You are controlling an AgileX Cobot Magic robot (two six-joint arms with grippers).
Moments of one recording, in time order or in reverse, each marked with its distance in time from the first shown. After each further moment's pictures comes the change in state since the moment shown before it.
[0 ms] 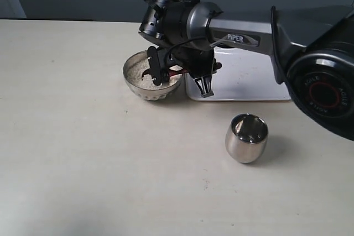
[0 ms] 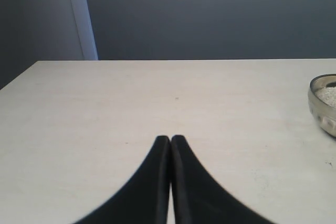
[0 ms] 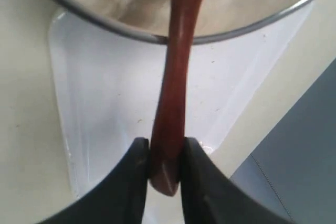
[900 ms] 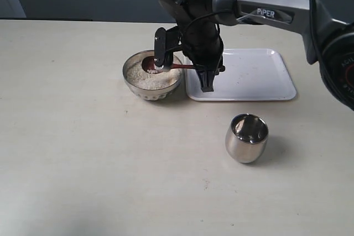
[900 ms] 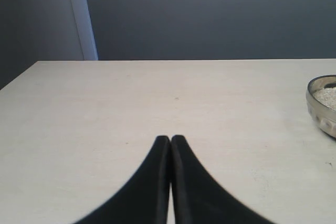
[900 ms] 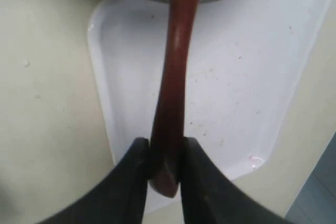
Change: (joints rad) left arm 0.000 0.000 0.000 0.000 0.000 0.000; right arm -0.074 -0.081 0.000 0.235 0.005 -0.023
